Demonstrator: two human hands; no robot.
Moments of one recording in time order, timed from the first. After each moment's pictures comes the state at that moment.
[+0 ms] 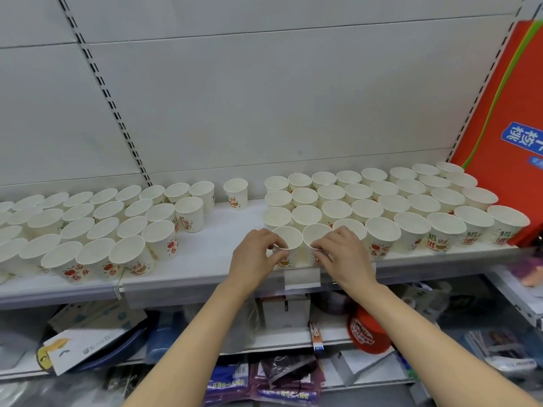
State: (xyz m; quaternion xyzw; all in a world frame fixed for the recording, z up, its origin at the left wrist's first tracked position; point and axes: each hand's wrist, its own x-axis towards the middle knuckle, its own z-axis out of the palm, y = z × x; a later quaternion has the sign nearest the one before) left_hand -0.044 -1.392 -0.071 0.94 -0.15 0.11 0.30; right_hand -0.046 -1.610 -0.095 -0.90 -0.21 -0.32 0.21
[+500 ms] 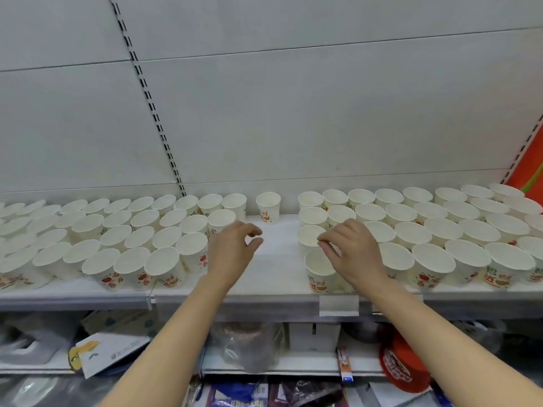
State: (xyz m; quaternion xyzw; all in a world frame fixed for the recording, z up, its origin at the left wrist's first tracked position) left_hand -0.011 -1.298 -0.039 0.96 -0.01 0.18 0.22; right_hand 0.002 -1.556 -0.059 -0.85 -0.27 -0.40 0.20
